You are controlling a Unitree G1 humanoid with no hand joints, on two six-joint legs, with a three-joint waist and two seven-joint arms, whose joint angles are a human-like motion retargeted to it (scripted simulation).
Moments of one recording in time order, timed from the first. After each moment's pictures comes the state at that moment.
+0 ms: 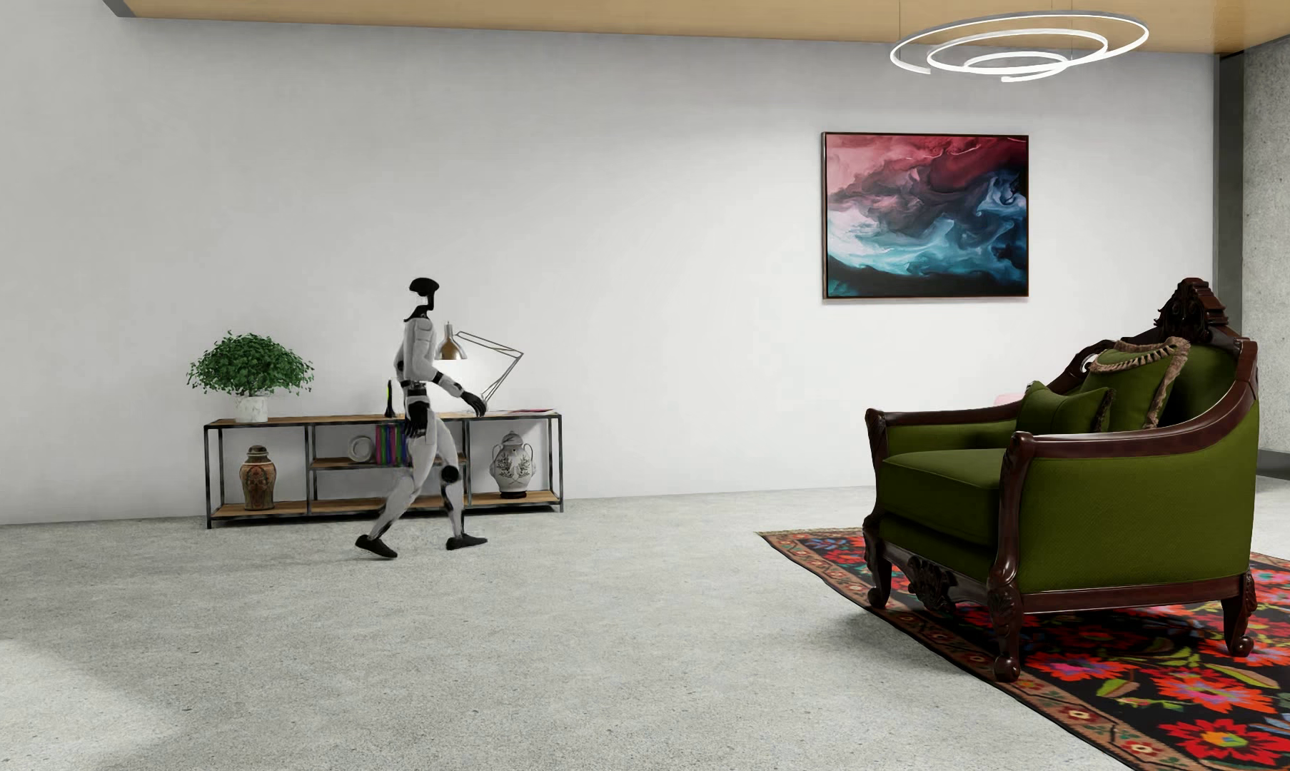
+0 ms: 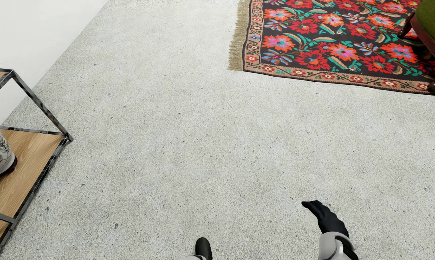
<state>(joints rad) -0.39 0.23 0.04 0.06 -0.04 0.03 0.25 -0.42 0.13 0.30 0.47 0.37 0.10 0.00 -0.32 0.06 -0.23 0.14 0.13 -0.10 0.11 0.78 0.33 0.68 -0.68 0.39 0.34 0.10 -0.15</state>
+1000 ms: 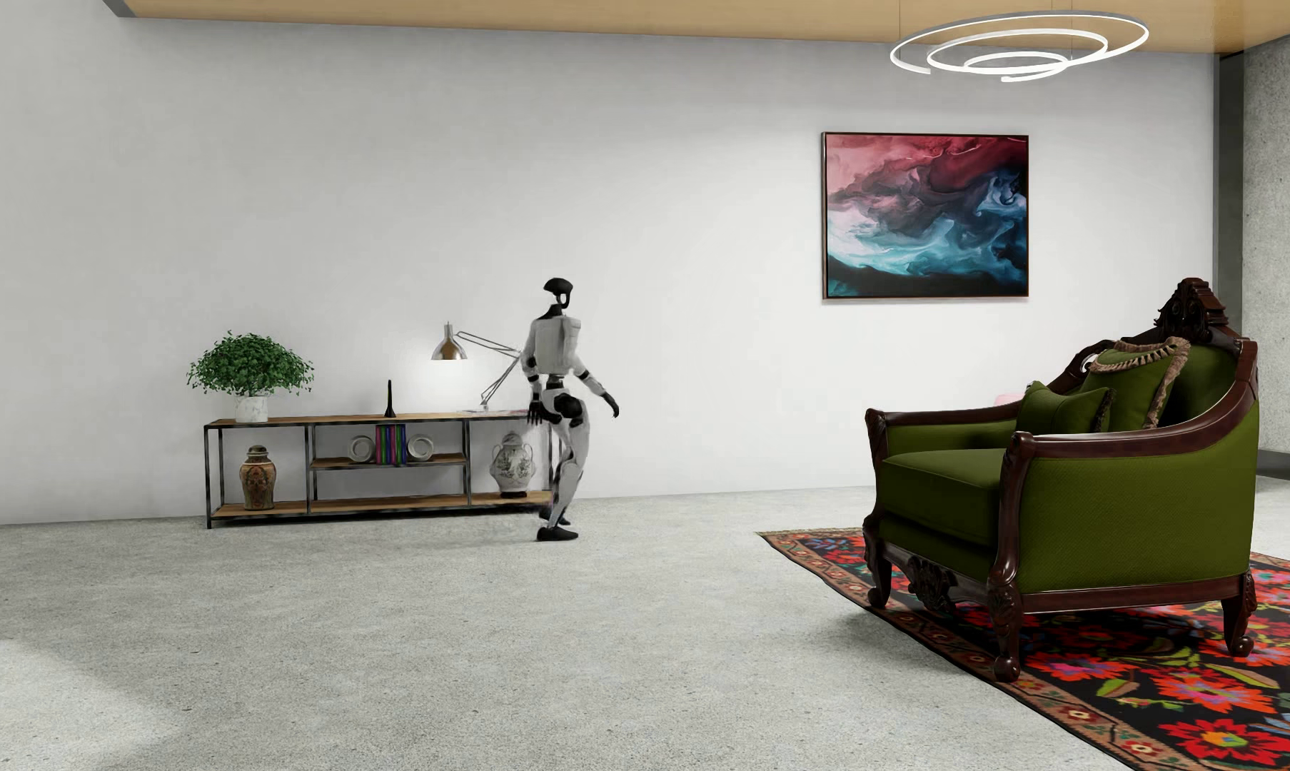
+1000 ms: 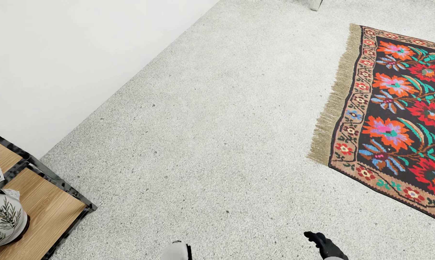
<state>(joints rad) -0.57 0.05 -0.03 0.19 0.04 0.07 0.04 -0.52 0.14 1.12 0.36 0.28 0.14 -0.16 -0.35 0.16 -0.15 -0.03 -0.01 -0.09 0.03 0.72 0.50 0.56 -0.79 0.40 0.34 0.29 -0.09</state>
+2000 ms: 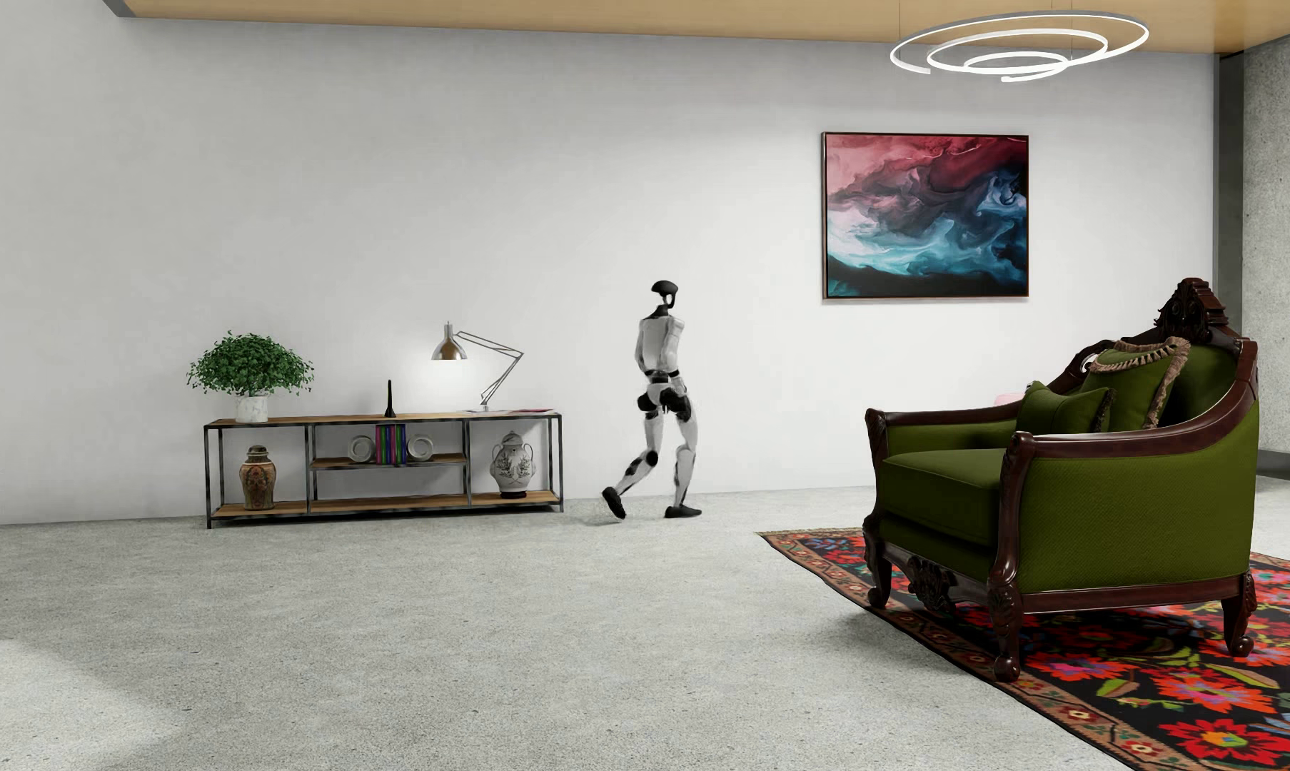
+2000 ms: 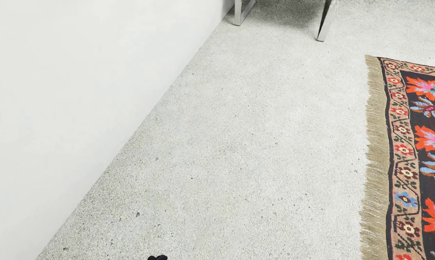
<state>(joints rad) 0.03 -0.23 -0.13 0.02 0.03 0.03 0.02 -0.55 0.11 0.97 0.31 0.11 0.33 -0.05 -0.17 0.15 -0.06 -0.24 -0.21 -0.30 0.09 0.72 0.70 0.64 -0.81 0.37 0.46 0.14 0.00</state>
